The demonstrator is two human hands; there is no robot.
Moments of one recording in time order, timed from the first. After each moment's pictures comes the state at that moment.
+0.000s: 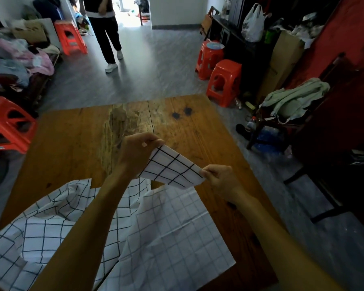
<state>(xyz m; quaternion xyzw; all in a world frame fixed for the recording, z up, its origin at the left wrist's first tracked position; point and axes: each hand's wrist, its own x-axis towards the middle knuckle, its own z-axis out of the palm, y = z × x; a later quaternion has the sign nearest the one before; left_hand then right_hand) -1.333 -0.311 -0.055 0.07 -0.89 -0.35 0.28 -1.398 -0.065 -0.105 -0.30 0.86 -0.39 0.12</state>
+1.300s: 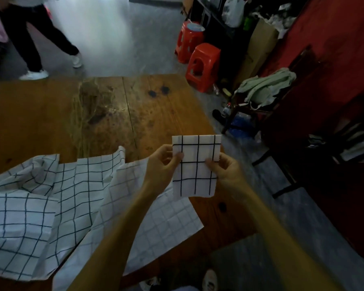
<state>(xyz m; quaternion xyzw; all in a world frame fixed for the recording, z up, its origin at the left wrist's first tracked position) -1.285 -0.158 -0.105 0.10 -0.70 -0.69 0.14 -1.336 0.018 -0.078 -0.06 0.72 -0.67 0.19</state>
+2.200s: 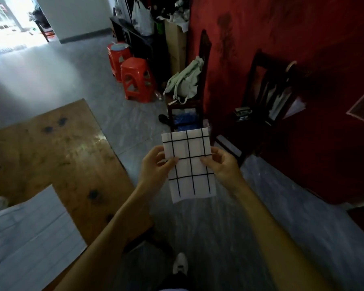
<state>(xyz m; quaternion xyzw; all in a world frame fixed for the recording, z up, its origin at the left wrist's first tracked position) -1.382 0.275 -0.062 0.03 -0.71 -0.70 0.00 -1.405 0.463 -0.085 0.03 0.70 -0.72 0.05</state>
